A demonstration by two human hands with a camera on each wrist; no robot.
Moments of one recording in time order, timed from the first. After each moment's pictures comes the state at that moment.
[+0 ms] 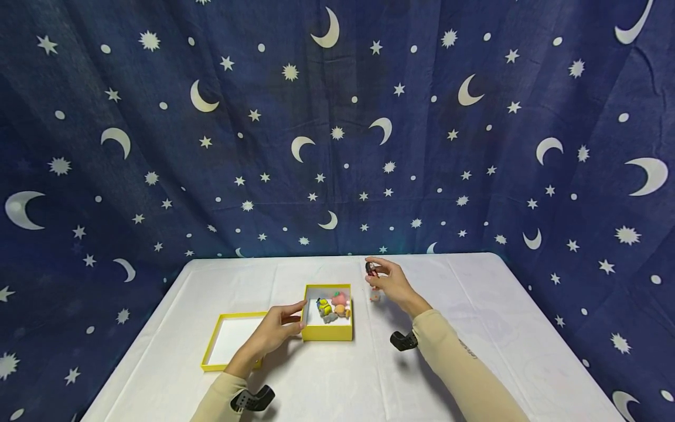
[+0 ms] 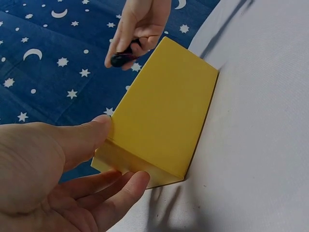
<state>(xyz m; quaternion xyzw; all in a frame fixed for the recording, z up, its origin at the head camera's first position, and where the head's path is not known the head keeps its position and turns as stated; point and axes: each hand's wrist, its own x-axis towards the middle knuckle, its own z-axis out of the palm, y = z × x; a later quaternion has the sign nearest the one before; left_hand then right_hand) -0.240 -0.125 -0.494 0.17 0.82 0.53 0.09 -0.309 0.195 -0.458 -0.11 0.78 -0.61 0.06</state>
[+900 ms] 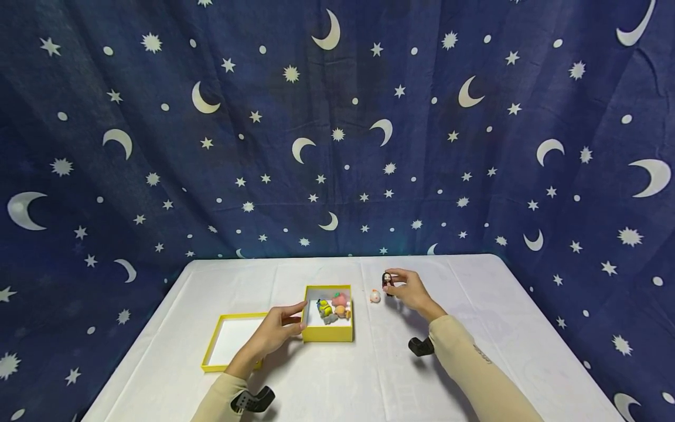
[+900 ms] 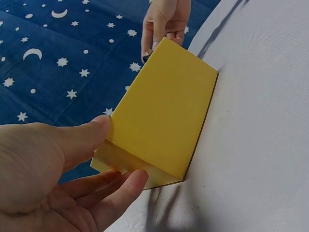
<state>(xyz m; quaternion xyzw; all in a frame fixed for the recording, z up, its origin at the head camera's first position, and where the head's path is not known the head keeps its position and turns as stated) -0.242 -0.125 -0.496 0.16 0.82 0.54 0.09 -0.310 0.233 -0.482 -0.07 0.85 -0.53 0.00</state>
